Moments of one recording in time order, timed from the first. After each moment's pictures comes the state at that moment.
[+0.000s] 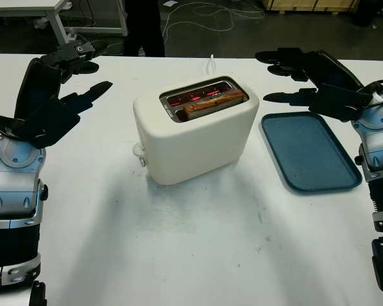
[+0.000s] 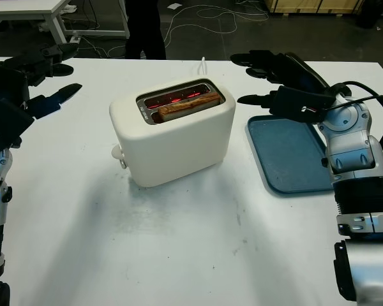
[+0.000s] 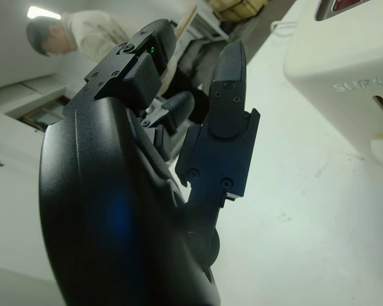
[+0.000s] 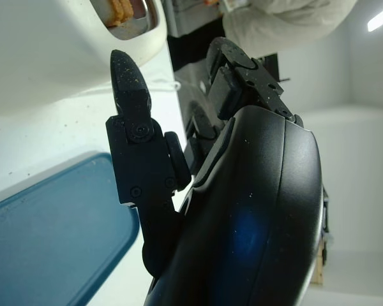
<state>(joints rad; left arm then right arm) -0.41 0.48 0.16 -0.13 0.09 0.08 -0.20 -0.70 -0.63 0.03 0.34 -0.19 -0.10 0.50</state>
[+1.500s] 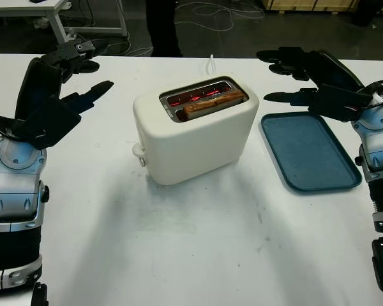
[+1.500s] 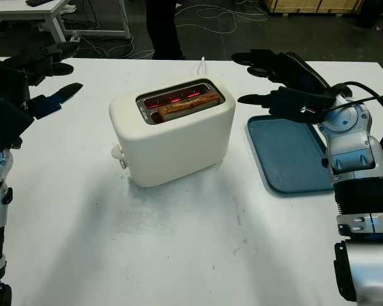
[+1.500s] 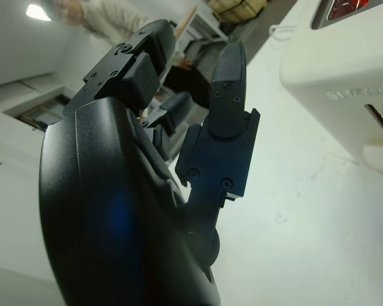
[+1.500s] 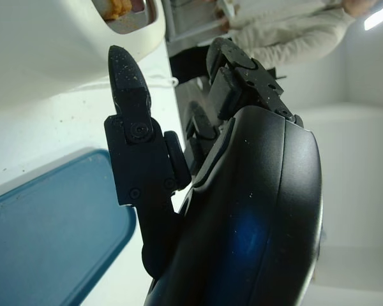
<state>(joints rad) -0.40 0.48 0.16 -0.19 0.10 0.12 -0.20 -0.70 -0.63 0.03 0.33 -0.22 -0.10 0.48</state>
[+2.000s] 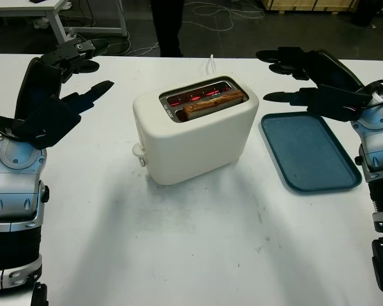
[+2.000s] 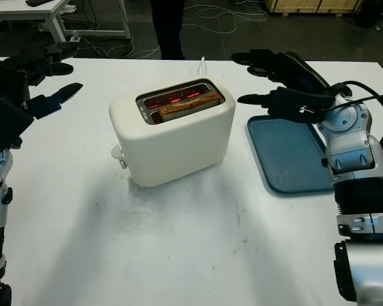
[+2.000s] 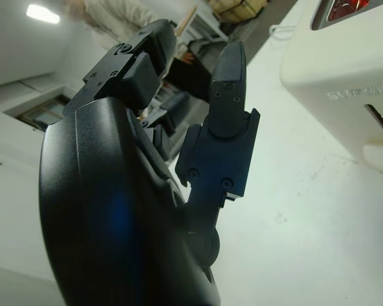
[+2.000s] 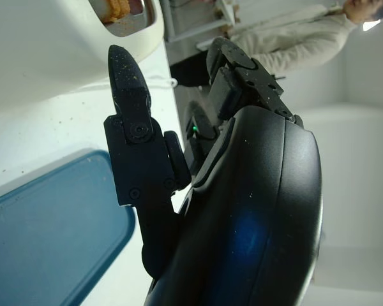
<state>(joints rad) -0.40 0.48 0.16 -0.18 0.10 0.12 -0.20 -0.70 -0.63 0.03 0.33 -0.21 -0.10 0.48</state>
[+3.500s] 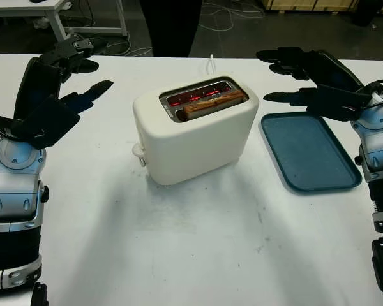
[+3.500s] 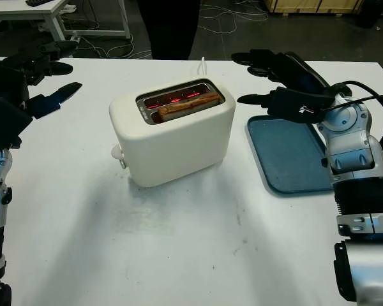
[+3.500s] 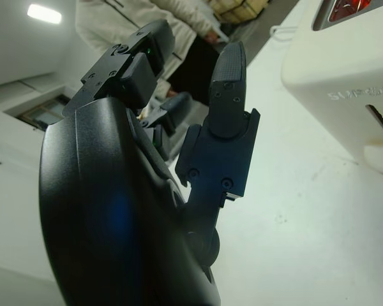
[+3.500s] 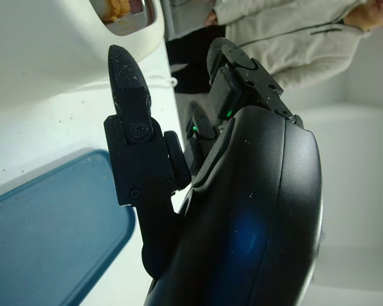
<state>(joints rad) -0.40 0.48 0.17 -0.18 0.09 0.12 -0.20 -0.70 -0.63 0.03 0.33 -0.22 -0.10 0.48</state>
